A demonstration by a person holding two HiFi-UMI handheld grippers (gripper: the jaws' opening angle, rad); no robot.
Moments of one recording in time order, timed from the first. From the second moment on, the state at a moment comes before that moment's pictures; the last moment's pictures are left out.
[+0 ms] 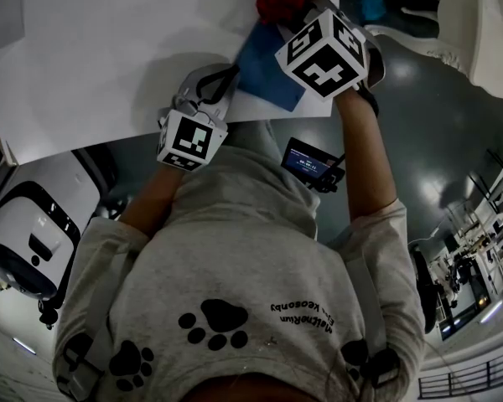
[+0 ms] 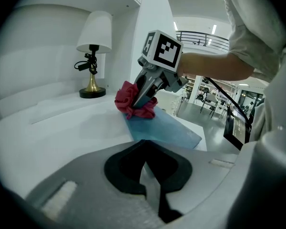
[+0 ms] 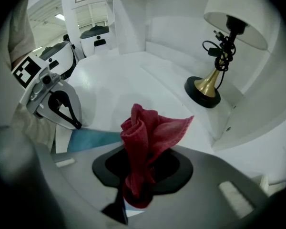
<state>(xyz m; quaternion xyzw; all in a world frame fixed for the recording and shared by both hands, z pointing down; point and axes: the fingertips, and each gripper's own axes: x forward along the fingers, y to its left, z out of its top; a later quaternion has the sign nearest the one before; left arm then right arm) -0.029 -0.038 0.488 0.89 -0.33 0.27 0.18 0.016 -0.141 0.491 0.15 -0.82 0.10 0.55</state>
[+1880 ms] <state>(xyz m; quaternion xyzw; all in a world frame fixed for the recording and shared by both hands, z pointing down) -0.022 -0.037 0.510 0.88 -0.30 0.31 0.19 0.212 -0.058 0.533 0.22 -0.66 0.25 0.67</state>
